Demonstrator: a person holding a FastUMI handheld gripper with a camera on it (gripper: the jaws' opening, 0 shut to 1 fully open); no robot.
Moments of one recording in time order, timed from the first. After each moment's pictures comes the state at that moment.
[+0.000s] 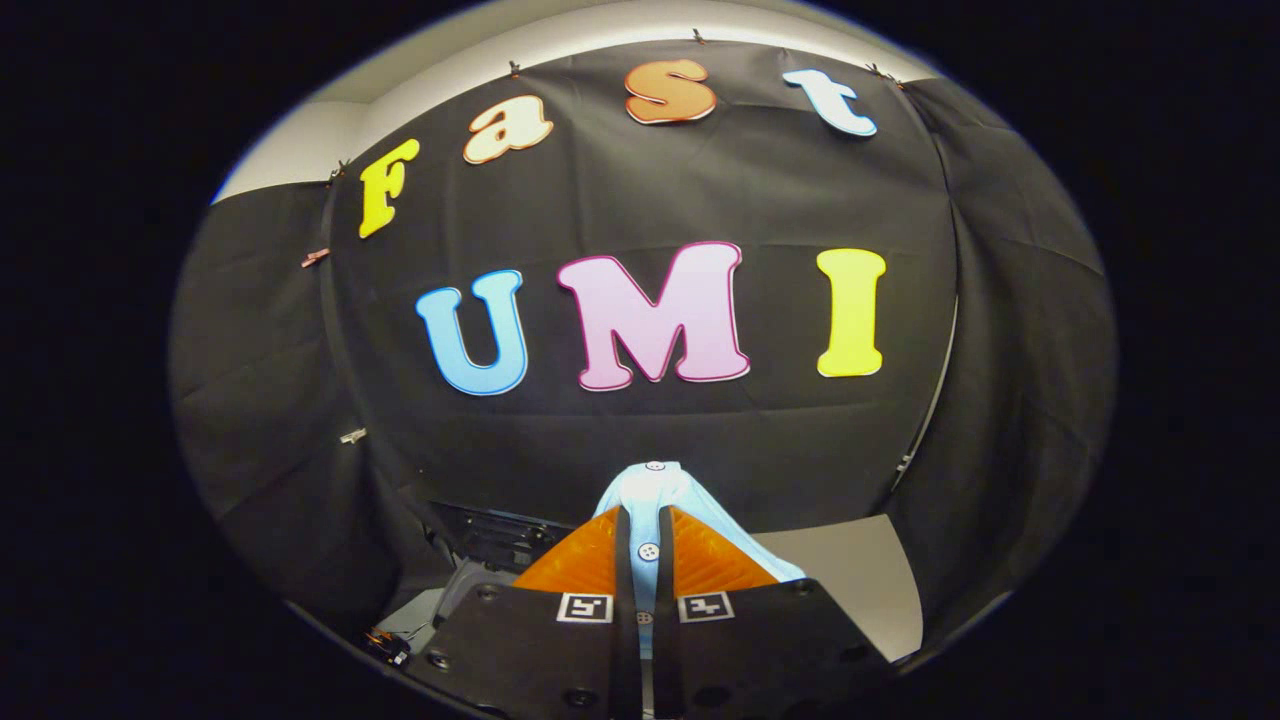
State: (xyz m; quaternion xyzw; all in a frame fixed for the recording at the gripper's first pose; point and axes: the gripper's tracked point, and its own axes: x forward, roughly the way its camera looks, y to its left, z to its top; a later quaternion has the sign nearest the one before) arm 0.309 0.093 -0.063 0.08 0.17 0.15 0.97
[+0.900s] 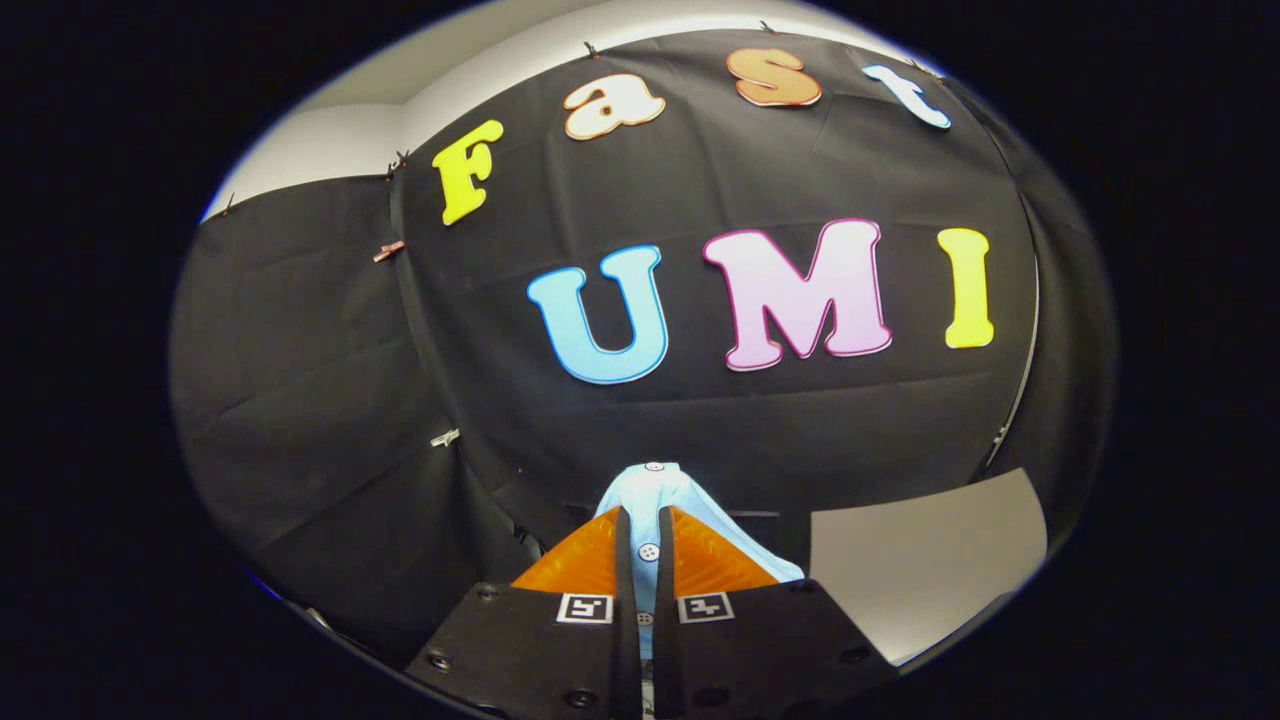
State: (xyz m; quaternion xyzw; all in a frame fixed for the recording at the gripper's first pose) arm 0.256 0.306 -0.081 0.12 0.21 0.22 0.94
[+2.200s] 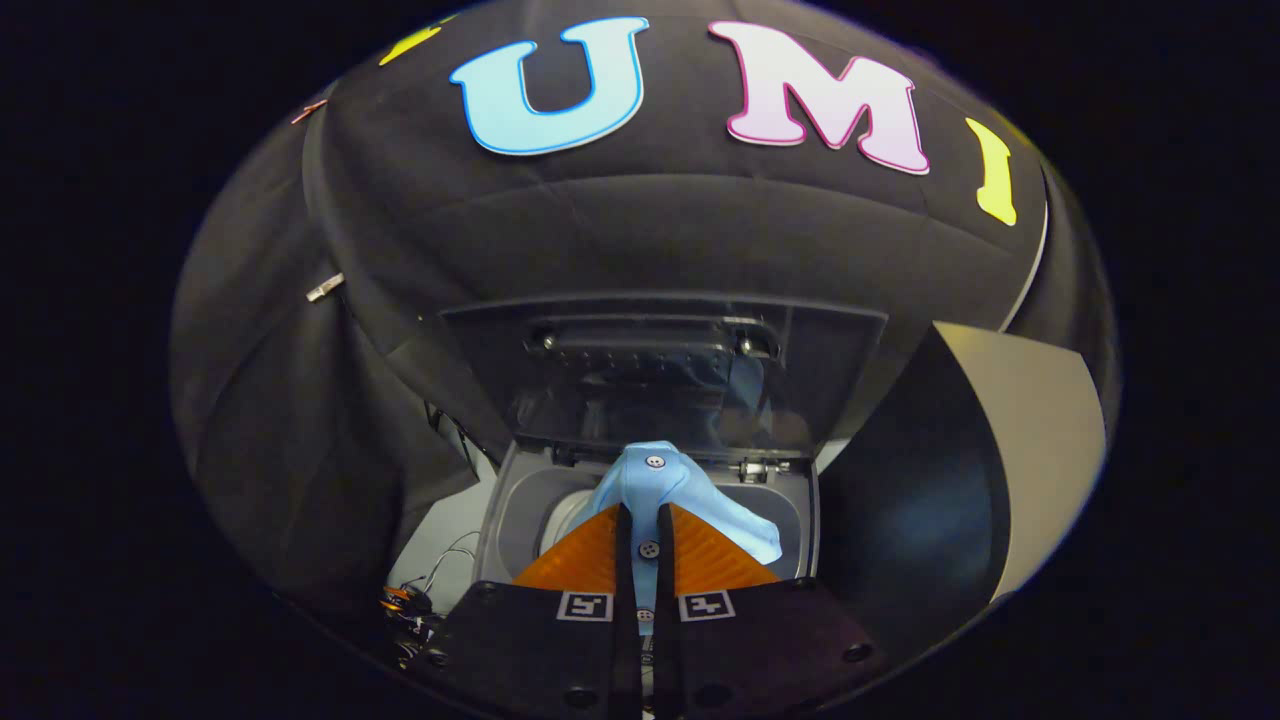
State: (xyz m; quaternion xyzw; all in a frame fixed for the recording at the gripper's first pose) arm 0.307 0.392 -0.375 0.03 0.42 0.12 0.90
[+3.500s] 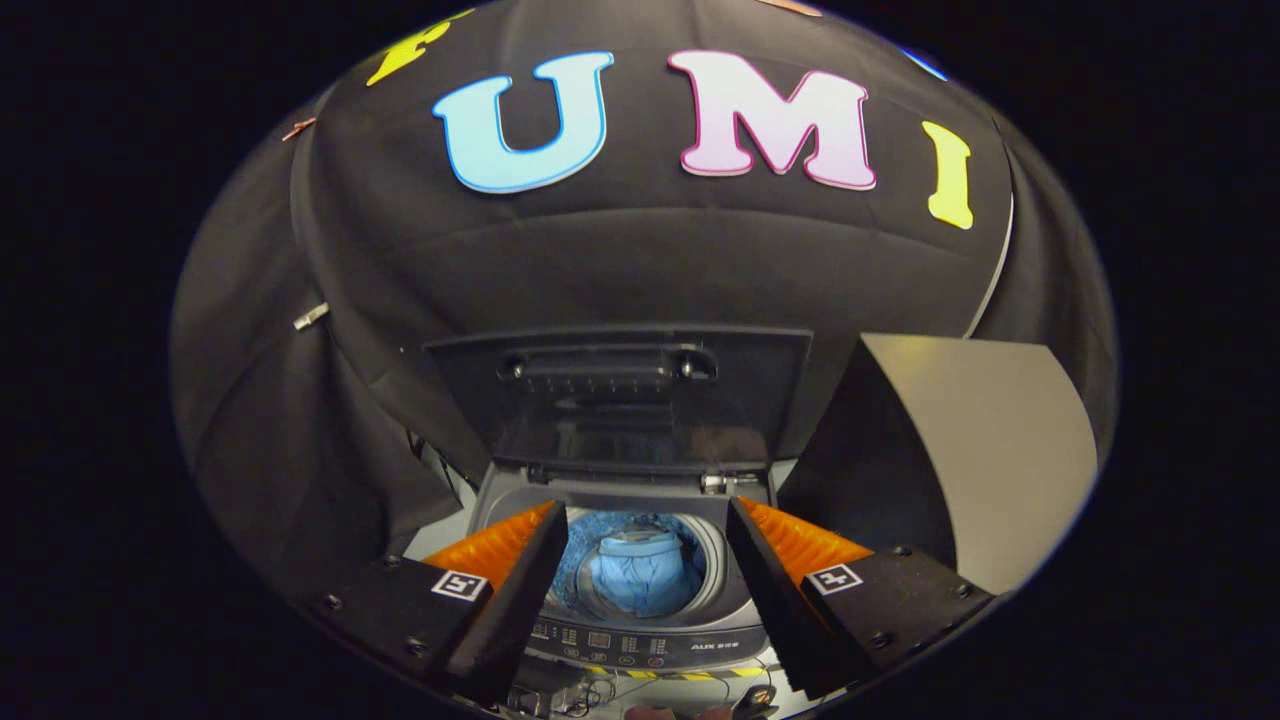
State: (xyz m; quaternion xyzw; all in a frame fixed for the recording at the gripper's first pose) arm 0.303 0.355 -0.310 0.05 0.33 0.10 0.94
